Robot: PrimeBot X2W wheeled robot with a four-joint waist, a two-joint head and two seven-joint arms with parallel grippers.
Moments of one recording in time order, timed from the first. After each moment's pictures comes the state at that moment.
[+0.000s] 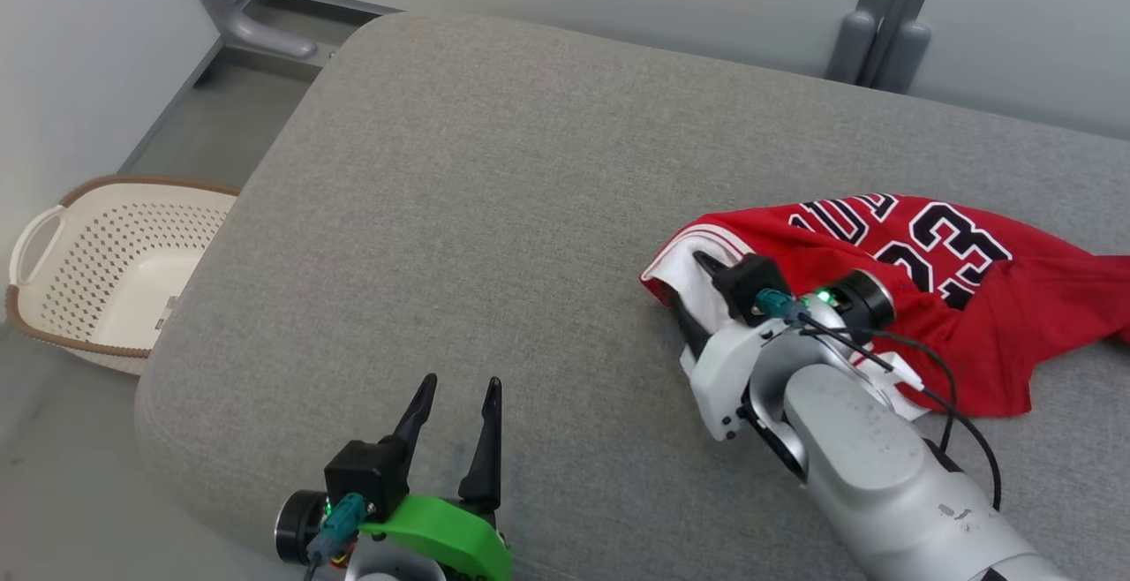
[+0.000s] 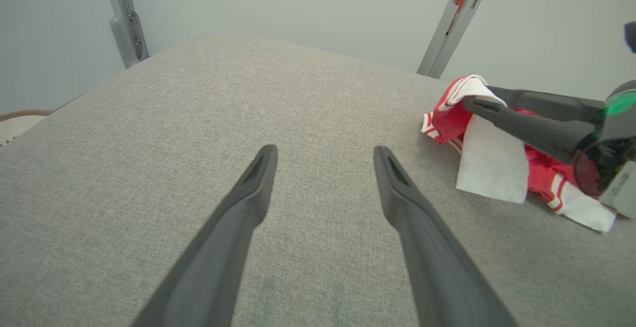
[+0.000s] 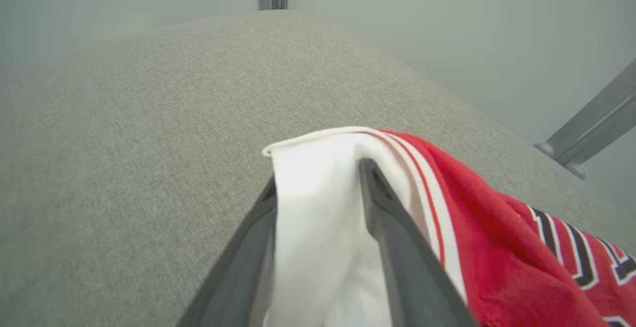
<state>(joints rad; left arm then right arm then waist) -0.12 0.10 -0.50 0.28 -0.46 0.10 -0.26 -0.62 -0.05 0.47 0.87 0.07 0.13 -0.18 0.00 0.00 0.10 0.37</state>
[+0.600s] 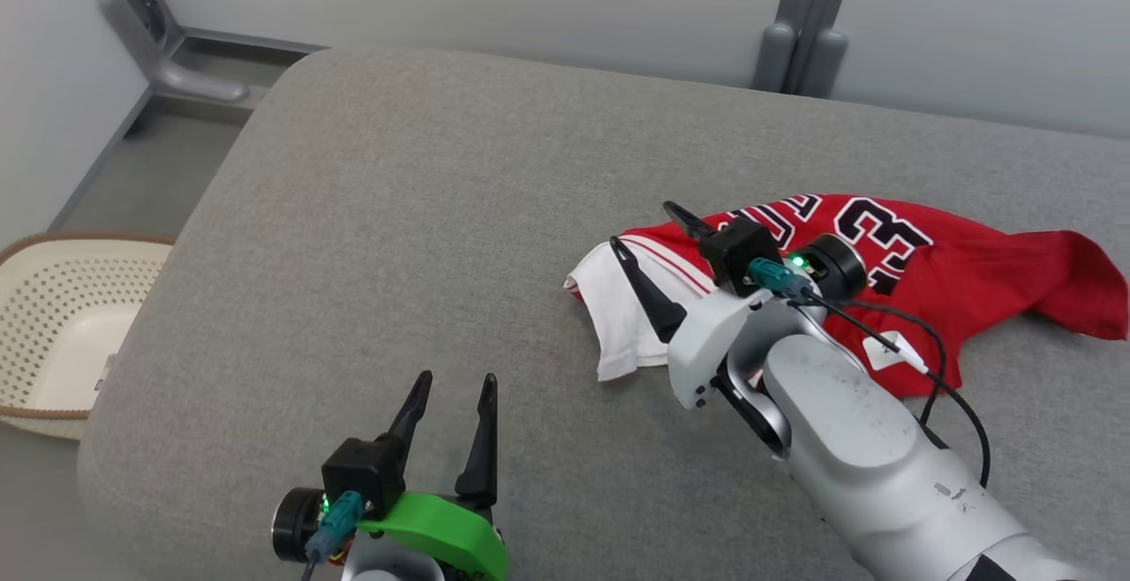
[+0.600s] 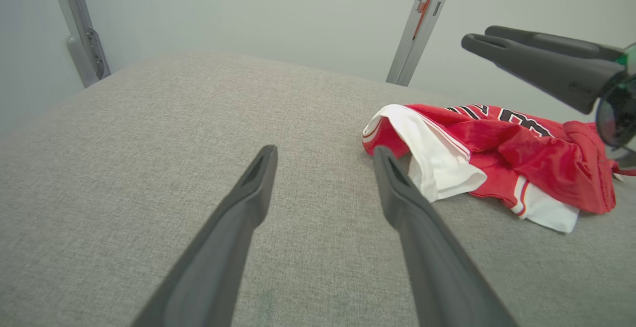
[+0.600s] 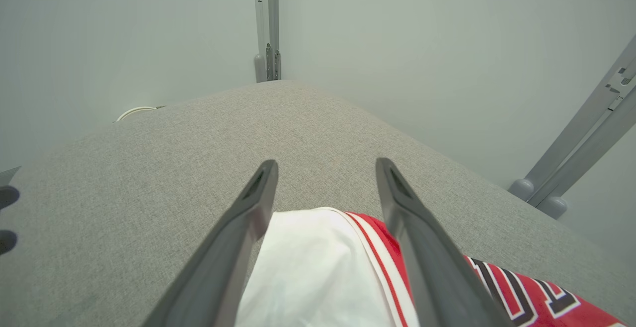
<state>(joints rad) -0.12 0.09 -0.47 0.30 -0.44 0.09 -0.26 -0.67 -0.05 0.56 0.77 0.23 0.13 -0.21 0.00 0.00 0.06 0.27</state>
